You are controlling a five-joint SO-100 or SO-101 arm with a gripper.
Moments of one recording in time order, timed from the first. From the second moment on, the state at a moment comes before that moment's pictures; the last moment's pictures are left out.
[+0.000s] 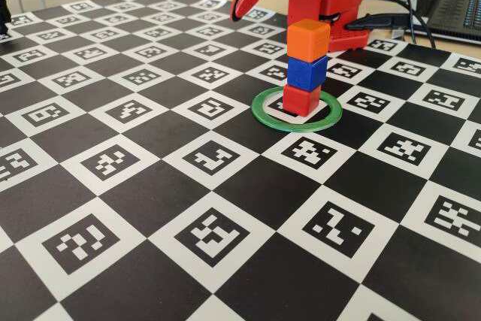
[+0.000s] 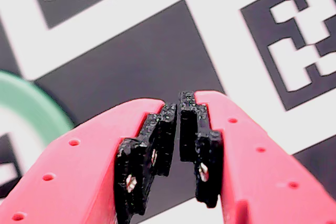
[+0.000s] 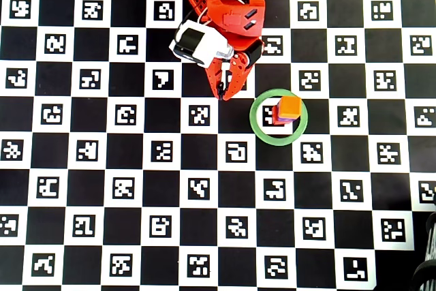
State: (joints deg) arm 4.4 183.5 169.9 60.2 -64.0
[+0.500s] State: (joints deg) arm 2.3 189.5 178.4 70.1 -75.6
